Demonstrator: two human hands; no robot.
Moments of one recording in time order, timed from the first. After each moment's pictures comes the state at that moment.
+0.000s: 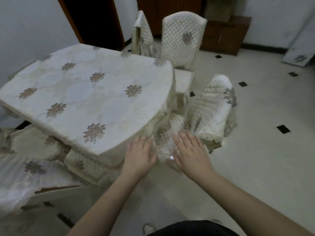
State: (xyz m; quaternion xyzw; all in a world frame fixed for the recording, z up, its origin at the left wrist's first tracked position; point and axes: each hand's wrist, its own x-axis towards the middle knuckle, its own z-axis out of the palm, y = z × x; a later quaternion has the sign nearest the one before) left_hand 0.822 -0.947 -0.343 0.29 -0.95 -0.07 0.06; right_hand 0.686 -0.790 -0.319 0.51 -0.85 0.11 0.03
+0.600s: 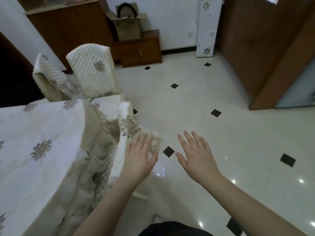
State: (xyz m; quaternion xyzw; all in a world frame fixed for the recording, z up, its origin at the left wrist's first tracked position) left_hand 0.509 -0.740 -0.299 0.09 -0.99 -0.12 0.05; right_hand 0.450 -0.536 -0.311 0.26 -0.96 0.11 0.05
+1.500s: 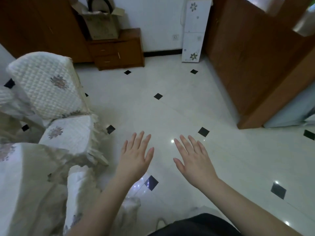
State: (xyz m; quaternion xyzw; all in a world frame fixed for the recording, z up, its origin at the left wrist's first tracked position) left_hand 0.133 -0.782 -0.323 0.06 -0.99 -0.14 0.00; right_hand 0.094 -0.565 -0.333 0.24 -0.97 0.04 0.00
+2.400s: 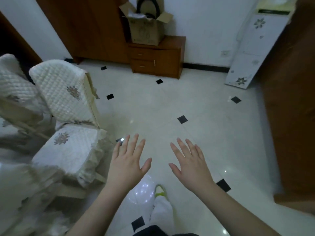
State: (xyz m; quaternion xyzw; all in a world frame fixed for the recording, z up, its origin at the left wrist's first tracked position) left_hand -0.194 -0.827 -0.311 0.21 -0.98 0.00 0.04; right_hand -0.319 -0.641 -0.341 0.41 -0.91 0.07 -0.03
